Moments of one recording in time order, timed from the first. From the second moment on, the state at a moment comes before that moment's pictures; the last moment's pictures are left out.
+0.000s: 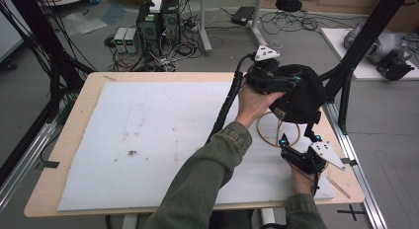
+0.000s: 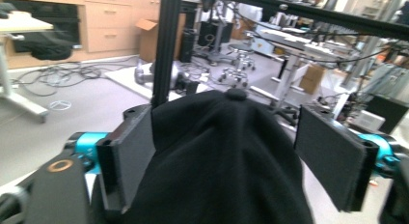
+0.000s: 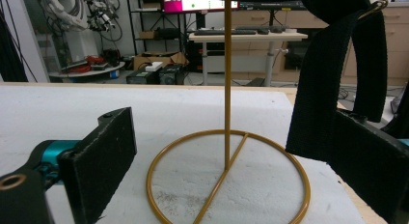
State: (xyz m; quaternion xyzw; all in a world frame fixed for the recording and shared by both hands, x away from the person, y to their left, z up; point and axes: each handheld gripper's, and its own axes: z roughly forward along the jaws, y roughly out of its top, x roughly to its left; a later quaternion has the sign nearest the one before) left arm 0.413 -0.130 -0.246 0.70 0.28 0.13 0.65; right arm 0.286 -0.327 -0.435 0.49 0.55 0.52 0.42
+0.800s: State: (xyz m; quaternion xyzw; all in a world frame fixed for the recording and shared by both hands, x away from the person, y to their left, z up) left arm 0.397 -0.060 -0.254 0.68 0.29 0.17 0.65; right arm 0.285 -0.326 -0.436 0.49 0.56 0.51 0.43
